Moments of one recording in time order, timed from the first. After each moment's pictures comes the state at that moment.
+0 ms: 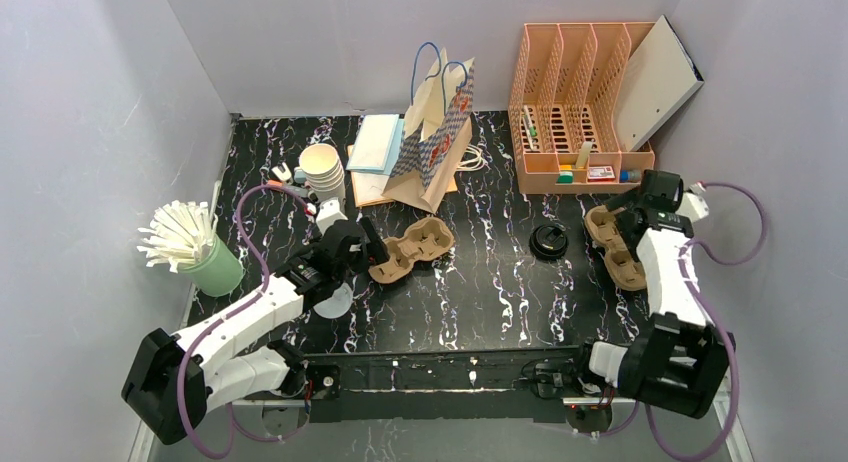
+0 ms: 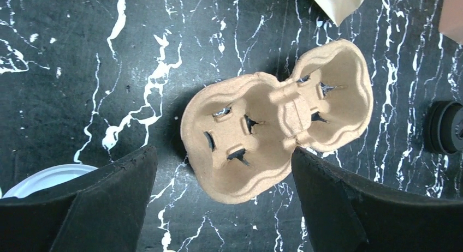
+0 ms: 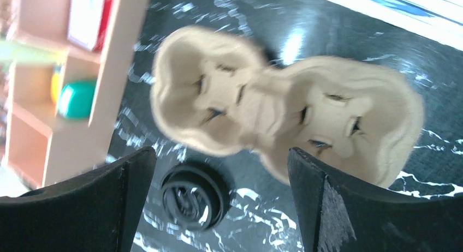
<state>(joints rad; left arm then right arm) -0.66 1.04 0.60 -0.30 -0.36 -0.84 -0.28 1.22 0.88 -0.58 0.25 0.91</state>
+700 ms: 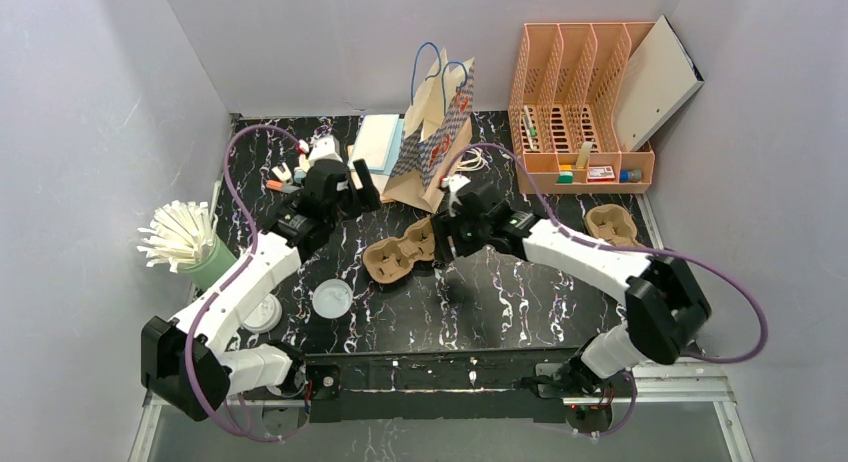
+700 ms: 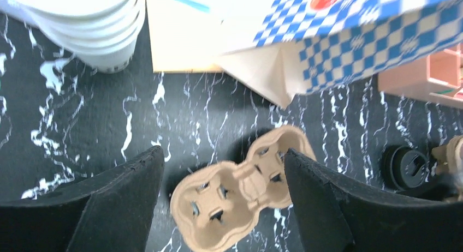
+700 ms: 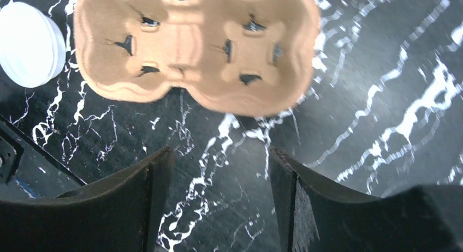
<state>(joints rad) -0.51 1.17 0.97 -0.40 -0.30 -0.60 0.77 1.44 1.00 -0.38 -0.10 0.30</state>
